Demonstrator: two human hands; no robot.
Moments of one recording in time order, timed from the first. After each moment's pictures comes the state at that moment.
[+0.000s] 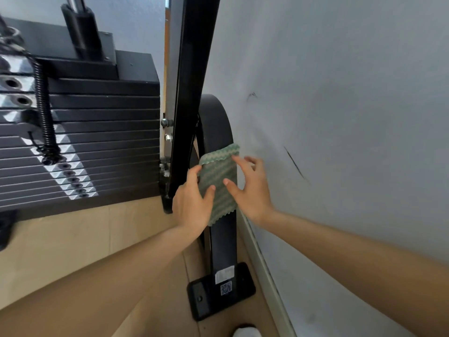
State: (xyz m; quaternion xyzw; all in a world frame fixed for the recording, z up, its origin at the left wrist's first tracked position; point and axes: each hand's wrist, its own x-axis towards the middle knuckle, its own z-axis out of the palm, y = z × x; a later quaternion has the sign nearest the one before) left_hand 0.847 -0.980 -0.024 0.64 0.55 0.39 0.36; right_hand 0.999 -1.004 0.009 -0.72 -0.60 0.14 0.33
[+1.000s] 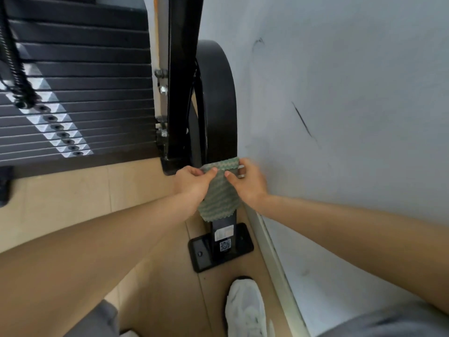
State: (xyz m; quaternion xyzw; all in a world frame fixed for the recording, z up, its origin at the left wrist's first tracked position) left_hand 0.851 -1.003 -0.062 0.40 0.65 0.27 0.58; right_hand 0.993 -1.046 -0.047 -0.80 -0.47 0.28 0.27
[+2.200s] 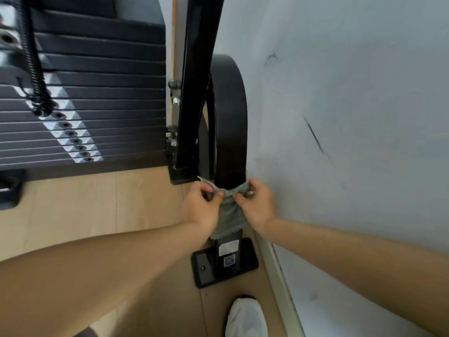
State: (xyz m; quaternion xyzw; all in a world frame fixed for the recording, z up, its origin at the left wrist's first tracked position) left_hand 0.856 -1.030 -0.085 0.47 0.61 0.37 0.51; right_hand 0.997 -1.054 -0.072 -0.78 -0.43 0.31 0.34
